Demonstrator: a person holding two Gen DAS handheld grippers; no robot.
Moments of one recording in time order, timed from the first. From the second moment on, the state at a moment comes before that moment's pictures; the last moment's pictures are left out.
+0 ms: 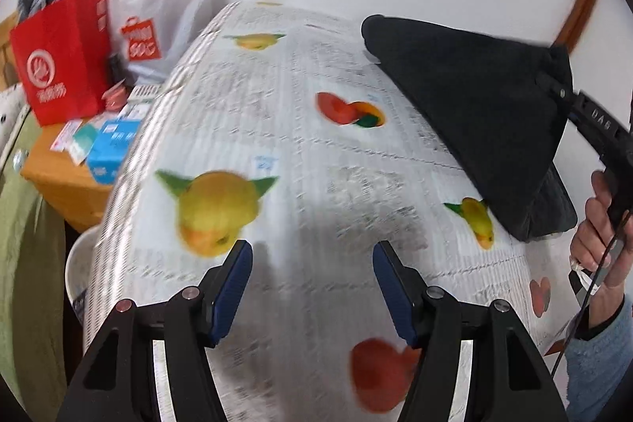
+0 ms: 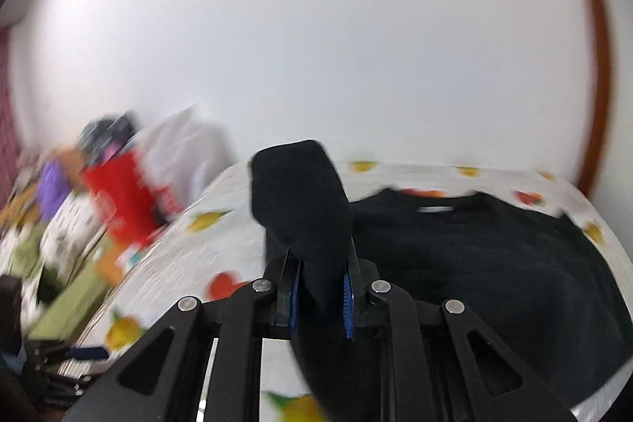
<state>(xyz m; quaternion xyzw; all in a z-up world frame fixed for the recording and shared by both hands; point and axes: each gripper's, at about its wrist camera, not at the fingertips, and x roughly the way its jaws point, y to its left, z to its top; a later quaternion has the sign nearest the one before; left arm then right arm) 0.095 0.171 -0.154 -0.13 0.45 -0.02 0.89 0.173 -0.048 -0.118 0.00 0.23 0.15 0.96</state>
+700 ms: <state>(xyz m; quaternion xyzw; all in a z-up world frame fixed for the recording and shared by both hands) 0.156 -0.029 -0.160 -0.07 0.47 -0.20 0.86 0.199 -0.189 -0.200 0.05 0.38 0.16 0.91</state>
